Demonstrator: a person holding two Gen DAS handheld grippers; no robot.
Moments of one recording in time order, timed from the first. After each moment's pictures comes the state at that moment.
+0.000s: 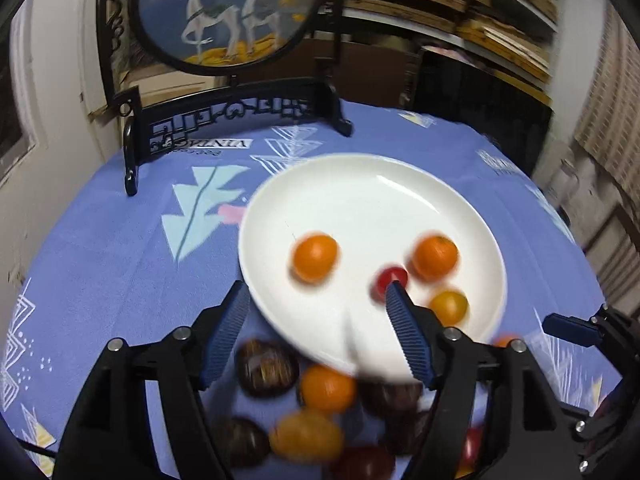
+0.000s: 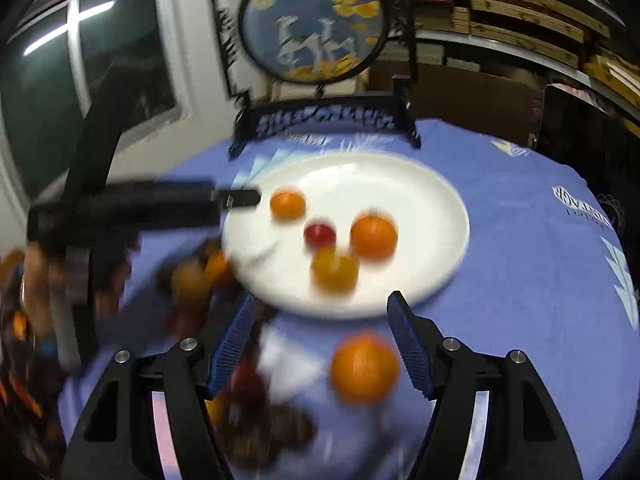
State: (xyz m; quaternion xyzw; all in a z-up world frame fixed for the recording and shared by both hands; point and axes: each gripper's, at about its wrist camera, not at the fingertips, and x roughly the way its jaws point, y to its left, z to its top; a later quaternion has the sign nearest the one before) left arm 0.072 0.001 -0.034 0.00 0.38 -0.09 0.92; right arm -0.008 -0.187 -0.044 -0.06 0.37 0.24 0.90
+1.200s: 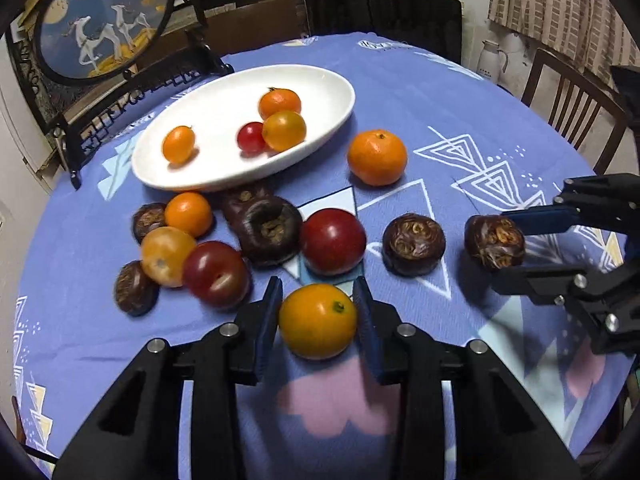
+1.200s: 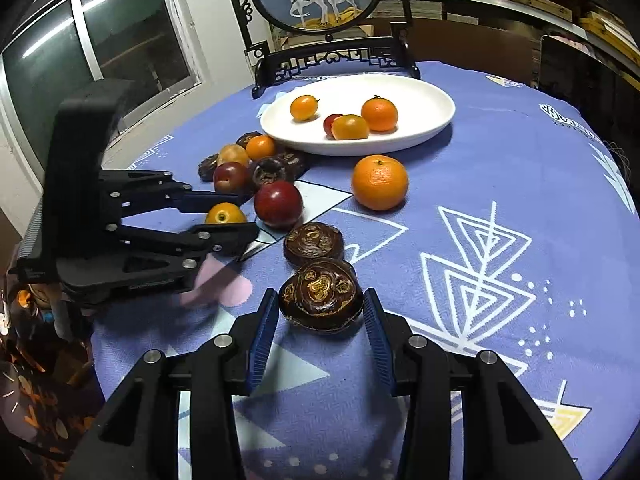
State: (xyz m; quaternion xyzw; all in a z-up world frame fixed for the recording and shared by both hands) left arm -0.052 -0.062 -0.076 0.16 0.42 -0.19 0.87; right arm -0.084 -0.222 -0.072 -0.02 0.42 0.26 0.87
